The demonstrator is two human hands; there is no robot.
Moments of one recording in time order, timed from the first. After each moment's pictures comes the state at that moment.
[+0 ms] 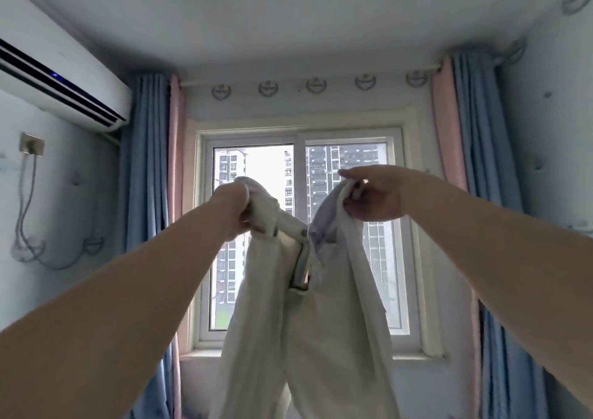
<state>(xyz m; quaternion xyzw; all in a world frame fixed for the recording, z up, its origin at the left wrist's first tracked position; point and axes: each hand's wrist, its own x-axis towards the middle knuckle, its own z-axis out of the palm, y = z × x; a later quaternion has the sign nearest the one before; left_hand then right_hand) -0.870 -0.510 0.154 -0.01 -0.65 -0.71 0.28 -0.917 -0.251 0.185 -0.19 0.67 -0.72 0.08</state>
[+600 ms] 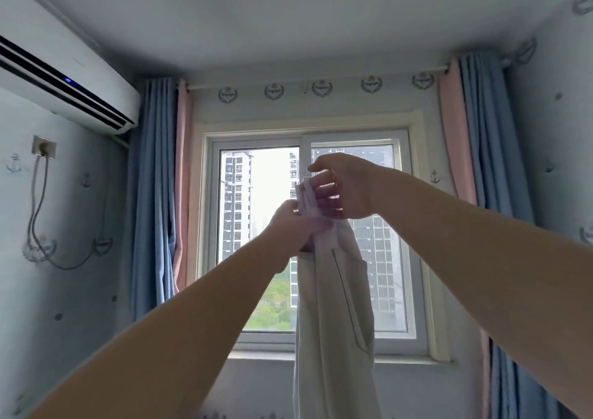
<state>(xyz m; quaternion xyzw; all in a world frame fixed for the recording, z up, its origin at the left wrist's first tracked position) -0.858 -0.440 0.111 -0.14 -0.72 -0.64 0.24 -0.884 -0.306 0.197 -0.26 0.74 -0.62 0.07</state>
